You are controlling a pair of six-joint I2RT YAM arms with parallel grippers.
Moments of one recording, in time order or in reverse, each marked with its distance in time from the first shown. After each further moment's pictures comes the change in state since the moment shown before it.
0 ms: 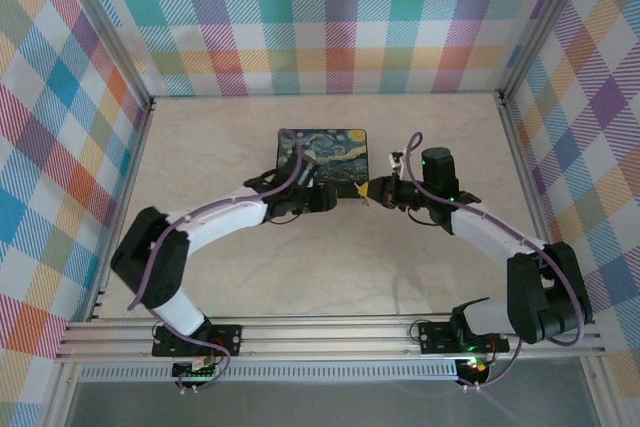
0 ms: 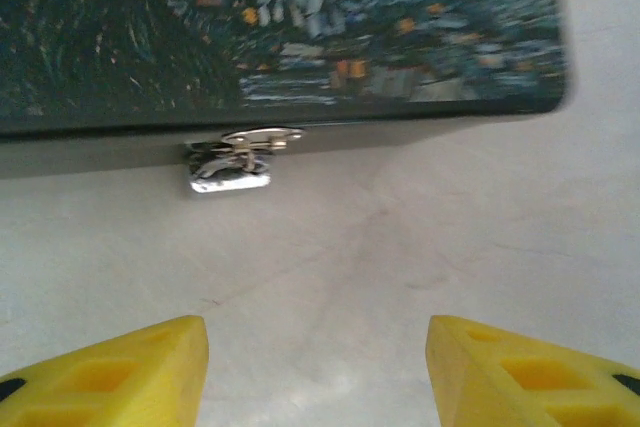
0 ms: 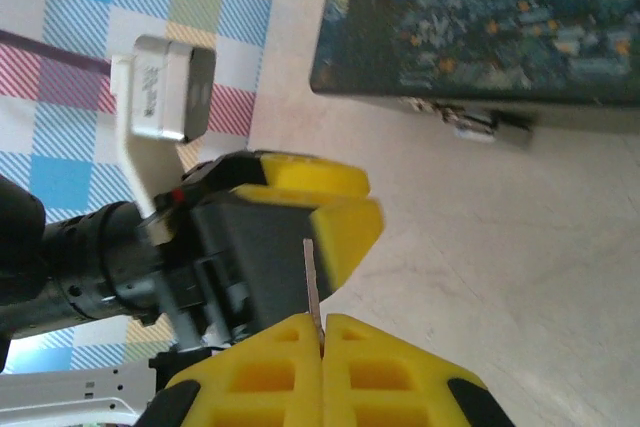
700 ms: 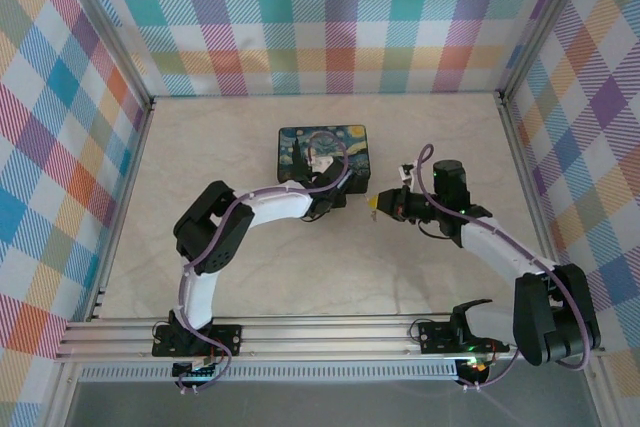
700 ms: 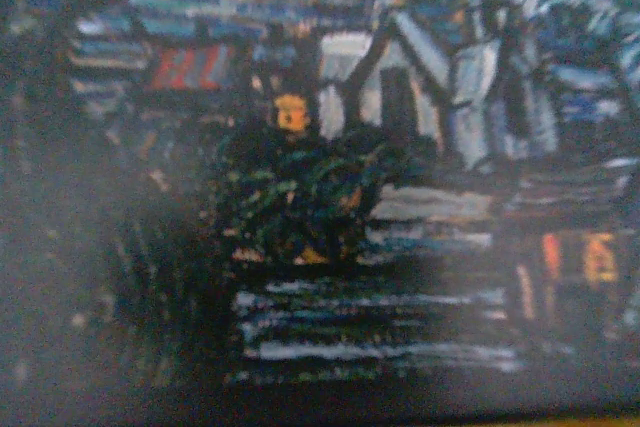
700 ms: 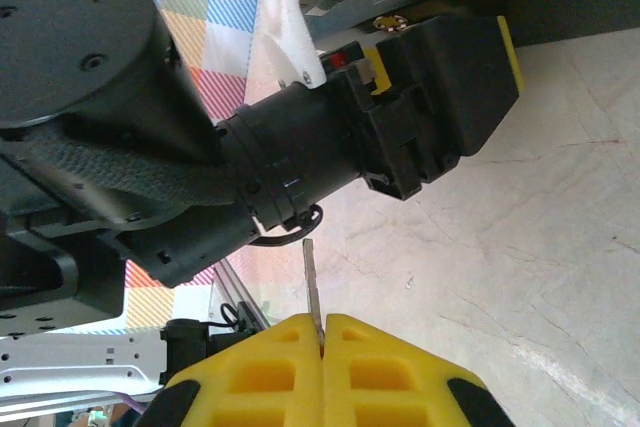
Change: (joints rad) left arm -0.064 0.360 0.232 0.012 -0.375 -0.074; right arm -0.066 -0.114 -0.101 -0.049 -0.046 -0.028
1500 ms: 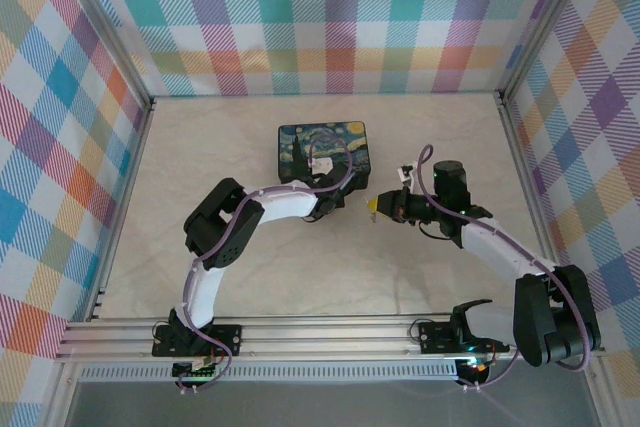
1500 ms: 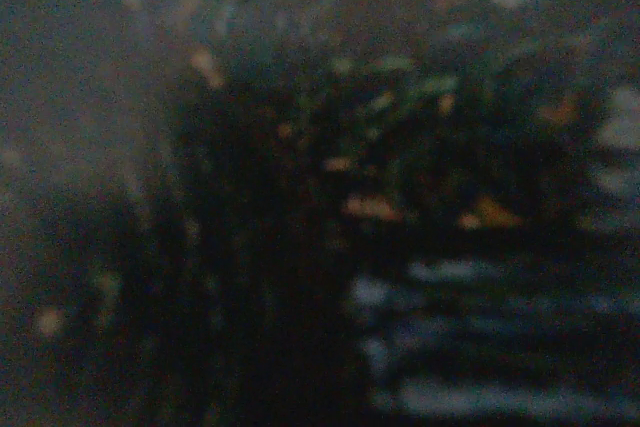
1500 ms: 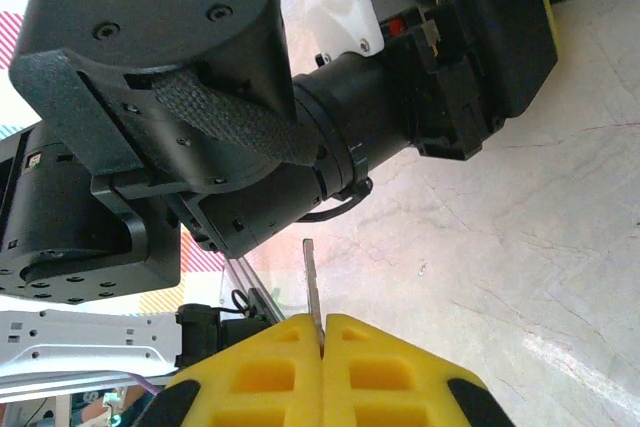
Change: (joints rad) left arm 0.009 0.068 0.035 0.005 -0.066 -0.019; right arm 0.000 0.000 -0.001 -0.004 -0.038 0.000
